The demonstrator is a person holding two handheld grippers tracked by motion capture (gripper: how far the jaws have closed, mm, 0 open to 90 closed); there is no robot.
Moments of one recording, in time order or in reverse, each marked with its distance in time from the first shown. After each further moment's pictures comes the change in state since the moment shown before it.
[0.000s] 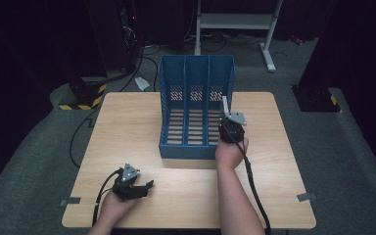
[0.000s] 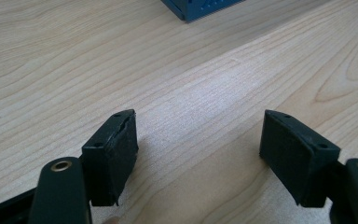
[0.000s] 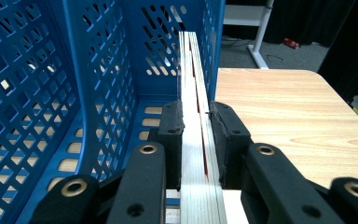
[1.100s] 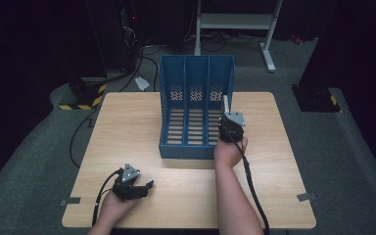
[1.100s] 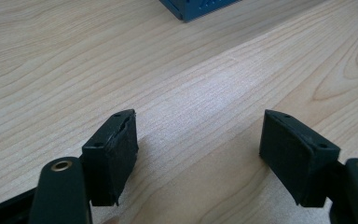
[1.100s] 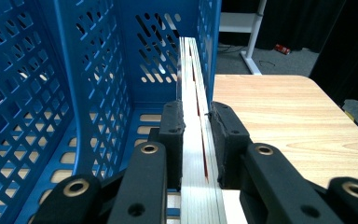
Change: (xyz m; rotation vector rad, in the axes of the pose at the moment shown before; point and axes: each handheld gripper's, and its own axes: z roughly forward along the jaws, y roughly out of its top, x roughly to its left) left arm 0.000 -0.001 0.000 -0.002 -0.003 0.006; right arm 0.003 -0.001 0.003 -0.030 -0.029 0.008
